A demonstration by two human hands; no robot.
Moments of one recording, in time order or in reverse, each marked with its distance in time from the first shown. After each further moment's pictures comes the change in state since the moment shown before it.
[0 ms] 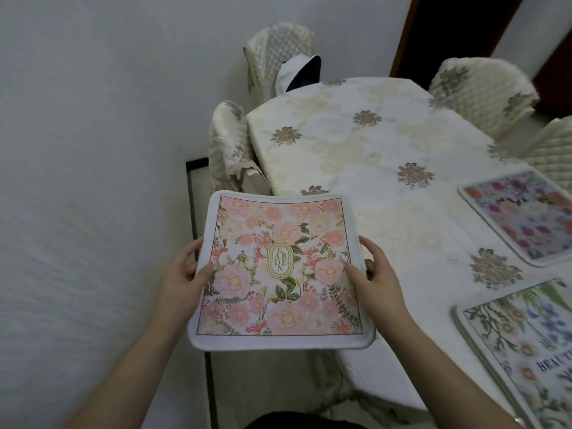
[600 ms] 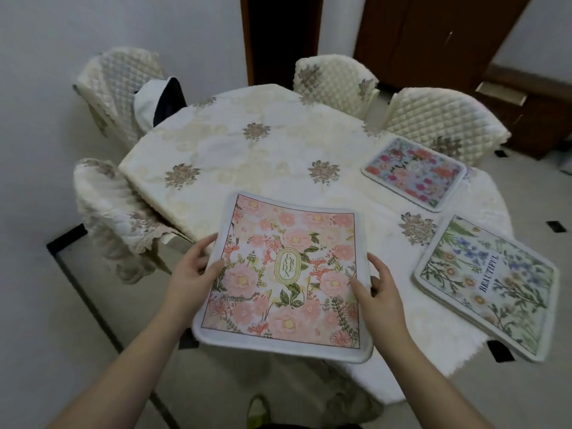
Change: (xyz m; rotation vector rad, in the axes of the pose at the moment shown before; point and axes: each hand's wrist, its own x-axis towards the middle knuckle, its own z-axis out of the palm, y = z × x) left_hand 0.192 0.054 0.097 0.068 -0.654 0.181; right_hand 0.018 0.011 0.025 0.099 0.631 0.166
